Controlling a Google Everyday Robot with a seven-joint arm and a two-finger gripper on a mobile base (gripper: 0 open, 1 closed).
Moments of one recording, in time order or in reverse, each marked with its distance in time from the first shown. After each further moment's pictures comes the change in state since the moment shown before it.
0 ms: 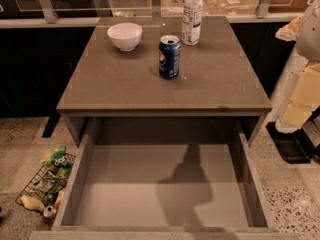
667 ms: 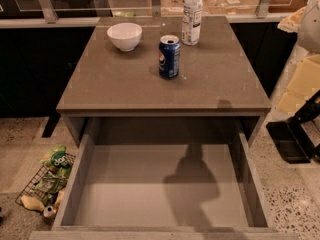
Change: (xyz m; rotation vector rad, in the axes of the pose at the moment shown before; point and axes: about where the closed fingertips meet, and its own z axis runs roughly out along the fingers) arm 0.001 -0.024 0.002 0.052 -0.056 0.032
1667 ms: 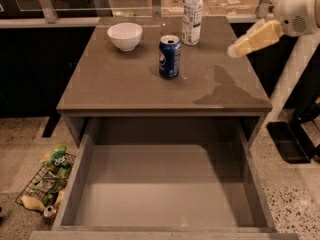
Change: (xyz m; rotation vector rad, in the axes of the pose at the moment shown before) arm -0.050 -0.152 0.052 0.224 -0.625 0.184
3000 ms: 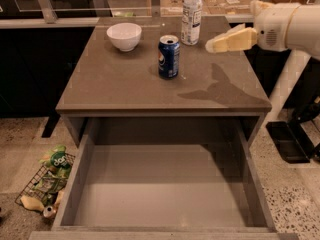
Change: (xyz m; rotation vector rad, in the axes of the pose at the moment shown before) arm -0.011 -0.001 0.041 0.054 -0.253 0.225
